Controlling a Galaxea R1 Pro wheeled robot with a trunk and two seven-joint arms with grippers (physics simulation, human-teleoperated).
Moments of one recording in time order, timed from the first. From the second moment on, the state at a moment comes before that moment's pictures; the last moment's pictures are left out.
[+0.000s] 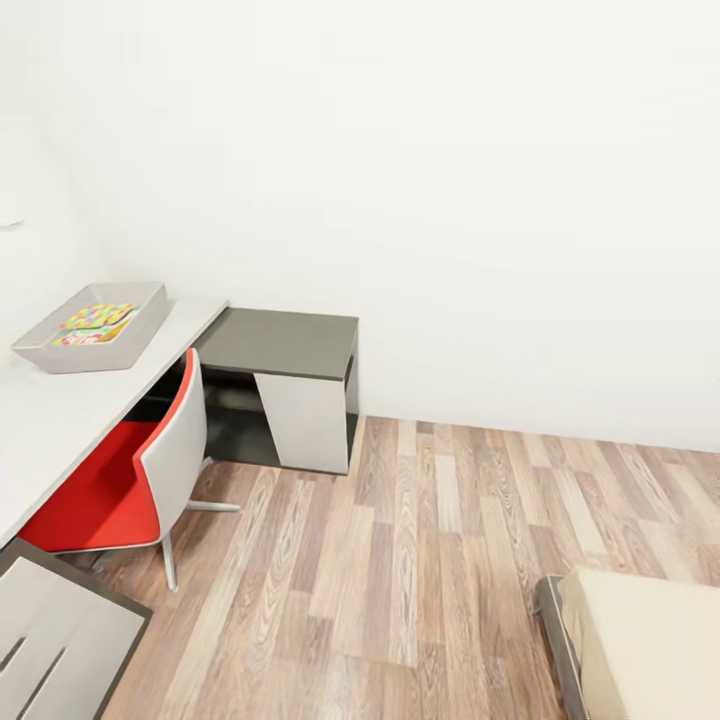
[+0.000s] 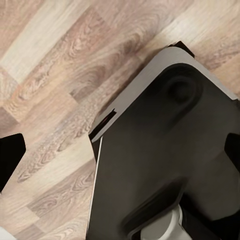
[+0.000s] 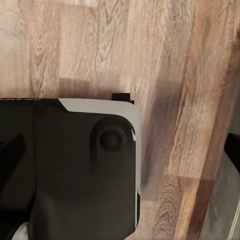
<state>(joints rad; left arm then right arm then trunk) -0.08 0.14 -0.18 -0.29 0.92 0.03 0.10 -0.21 -0.13 0.68 -0.18 -0.70 -0.22 0.04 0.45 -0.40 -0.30</state>
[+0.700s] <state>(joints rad) -0.06 0.14 -0.18 -0.16 0.92 0.03 0.10 -0.21 -0.07 0.68 -0.15 -0.70 -0.01 -0.05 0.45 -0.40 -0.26</state>
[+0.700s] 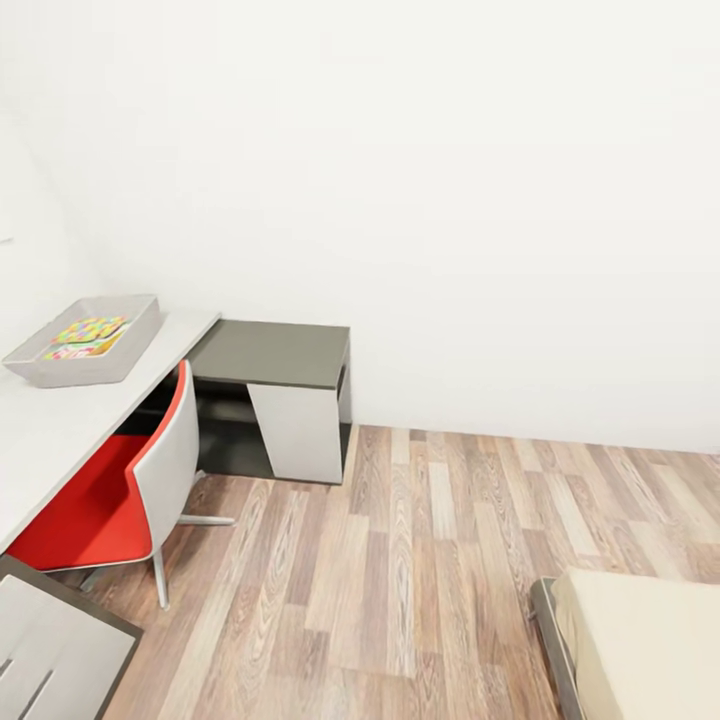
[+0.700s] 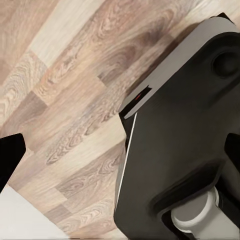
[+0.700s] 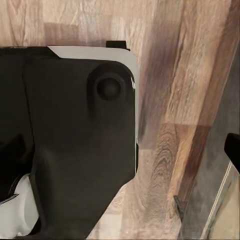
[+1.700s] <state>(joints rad) -0.05 0.14 -0.18 -0.14 0.92 0.03 0.10 -0.21 -0.05 0.68 -0.15 -0.64 0.31 -0.08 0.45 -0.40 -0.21</state>
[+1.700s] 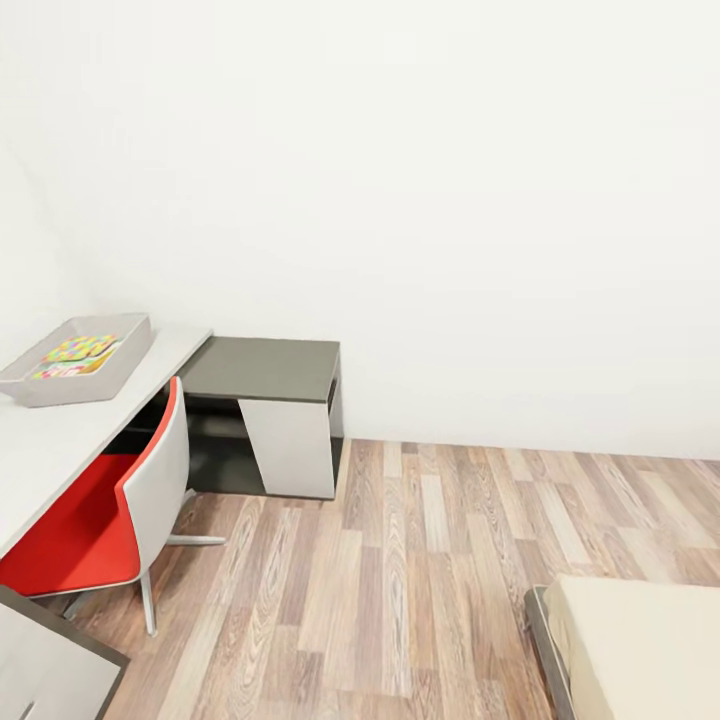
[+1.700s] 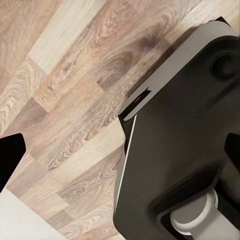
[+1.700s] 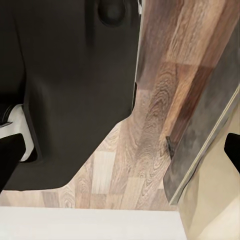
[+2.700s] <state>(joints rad) -0.05 0.14 -0.18 -0.14 0.92 0.03 0.10 -0.20 -0.07 0.68 -0.15 -0.64 0.26 -0.07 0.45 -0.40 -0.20</state>
